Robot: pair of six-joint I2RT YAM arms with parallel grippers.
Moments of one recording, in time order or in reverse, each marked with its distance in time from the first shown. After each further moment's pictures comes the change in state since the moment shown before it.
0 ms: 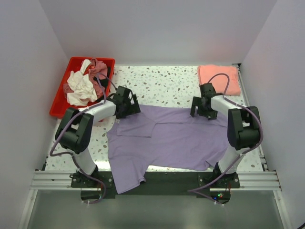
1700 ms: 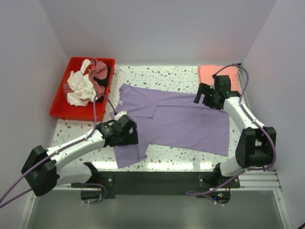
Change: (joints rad) left arm -0.365 -0.563 -0.296 -0.412 -0.185 -0.188; right arm -0.084 -0.254 0.049 -0.003 -0.230 0.005
